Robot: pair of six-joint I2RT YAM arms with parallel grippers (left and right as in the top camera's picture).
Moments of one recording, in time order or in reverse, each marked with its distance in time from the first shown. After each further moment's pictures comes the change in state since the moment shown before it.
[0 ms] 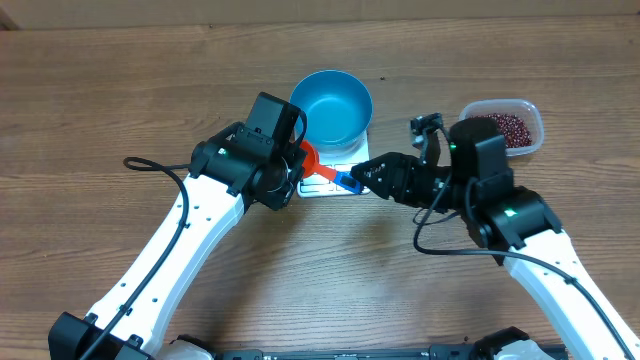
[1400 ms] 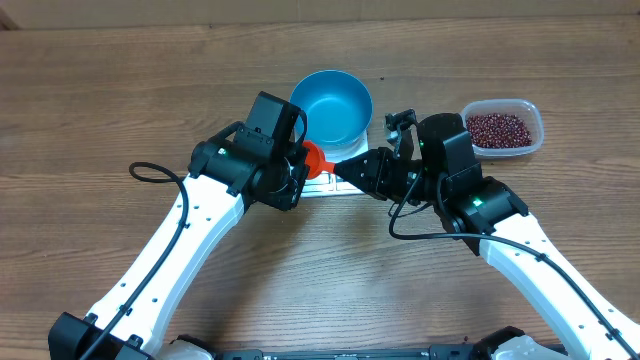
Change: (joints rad) left arm 0.000 0.000 0.000 0.008 0.092 -0.151; right arm 0.087 0.108 0.000 0.170 0.012 0.164
